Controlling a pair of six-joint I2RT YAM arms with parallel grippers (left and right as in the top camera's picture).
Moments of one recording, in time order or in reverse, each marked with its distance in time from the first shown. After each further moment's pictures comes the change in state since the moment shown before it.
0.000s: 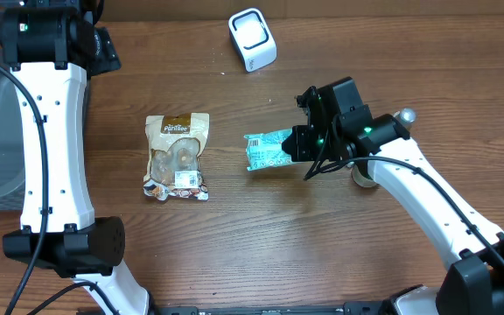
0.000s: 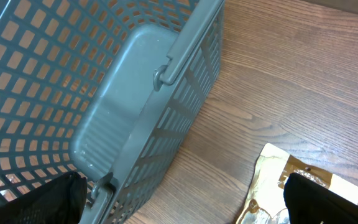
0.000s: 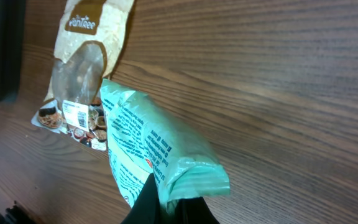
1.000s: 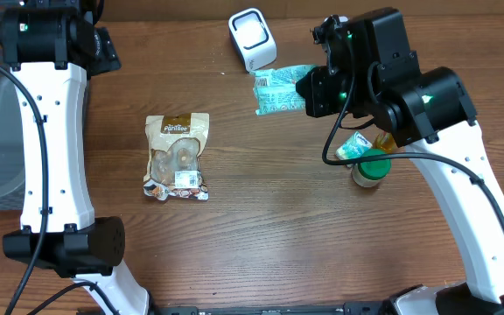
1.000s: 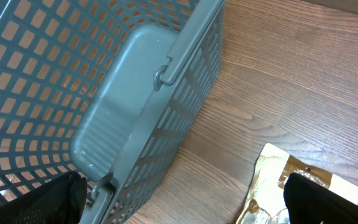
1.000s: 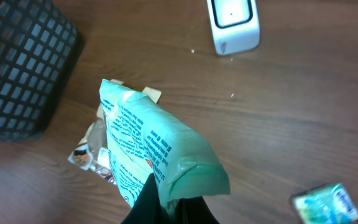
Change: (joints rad) left arm 0.000 0.000 0.000 0.000 0.000 0.000; right arm 0.000 0.002 0.608 -0.379 0.163 -0.142
